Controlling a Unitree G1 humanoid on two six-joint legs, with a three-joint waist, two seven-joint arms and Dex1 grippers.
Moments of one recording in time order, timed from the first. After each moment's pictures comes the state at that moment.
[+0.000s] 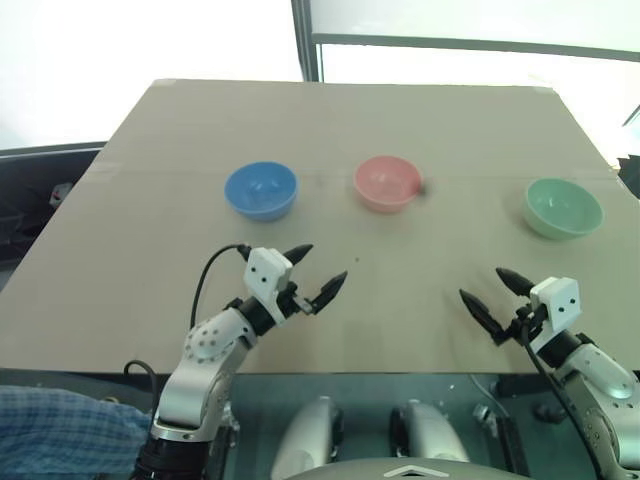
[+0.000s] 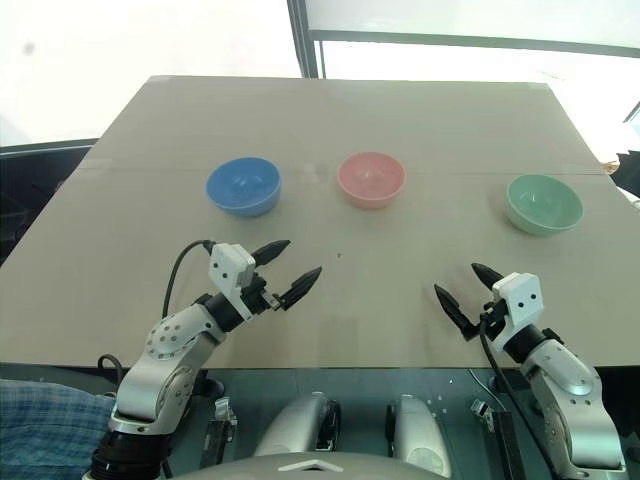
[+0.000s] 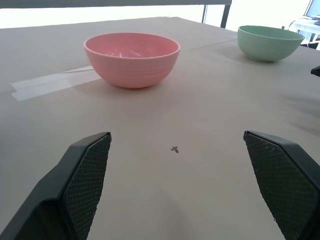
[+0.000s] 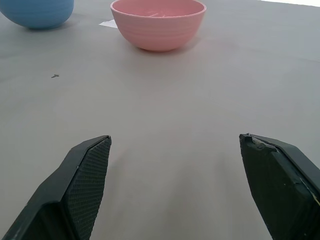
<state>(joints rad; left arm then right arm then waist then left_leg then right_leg) 0.03 0.36 -0.04 -0.36 -0.32 0.23 -0.60 0.26 -0.42 -0.18 -0.34 0.34 0.14 0.60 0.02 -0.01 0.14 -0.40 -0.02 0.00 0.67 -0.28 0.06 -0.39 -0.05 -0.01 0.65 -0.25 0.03</state>
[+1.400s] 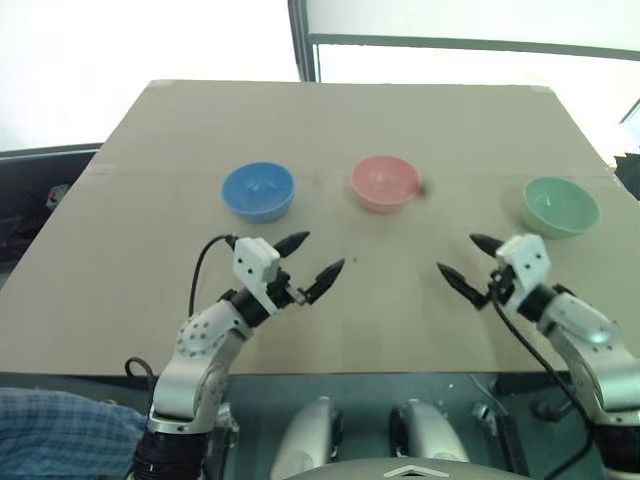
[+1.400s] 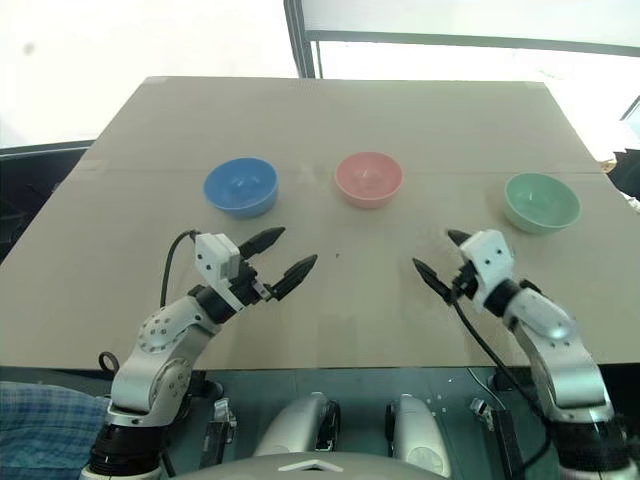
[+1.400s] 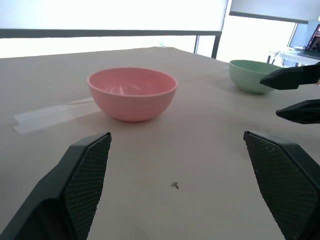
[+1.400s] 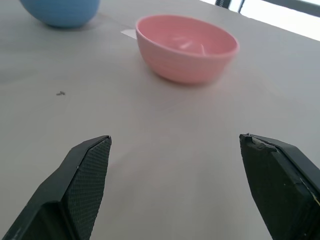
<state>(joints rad) -0.02 0.36 0.03 -0.35 -0.42 0.20 -0.63 -0.17 -0.54 0.01 -0.29 0.23 0.31 0.62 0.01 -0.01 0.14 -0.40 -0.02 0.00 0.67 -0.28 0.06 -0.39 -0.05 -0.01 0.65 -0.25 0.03</state>
